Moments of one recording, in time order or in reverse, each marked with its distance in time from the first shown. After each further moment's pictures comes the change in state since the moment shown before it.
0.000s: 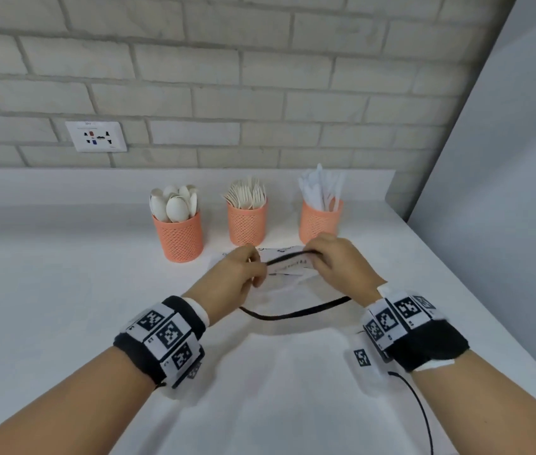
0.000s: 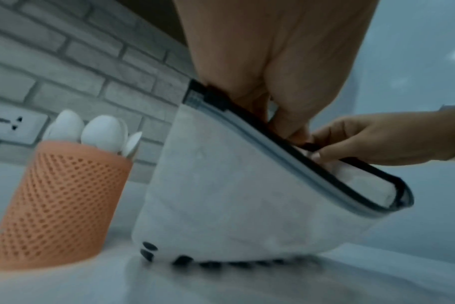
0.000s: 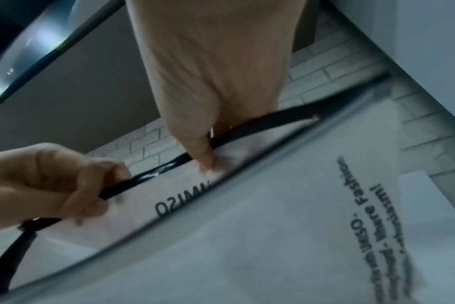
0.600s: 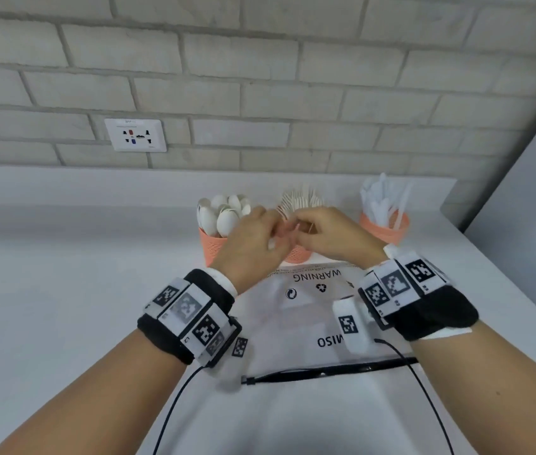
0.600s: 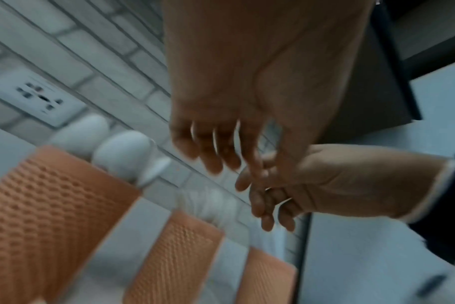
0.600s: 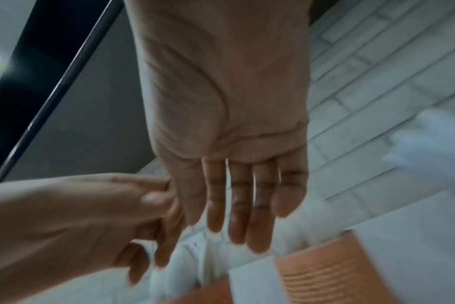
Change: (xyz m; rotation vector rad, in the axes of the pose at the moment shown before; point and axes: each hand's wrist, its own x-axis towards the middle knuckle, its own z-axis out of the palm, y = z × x) left_hand 0.032 -0.066 -0.059 -0.214 0.211 -0.292; right_hand 0.124 -0.084 0.021 0.190 -0.214 0.052
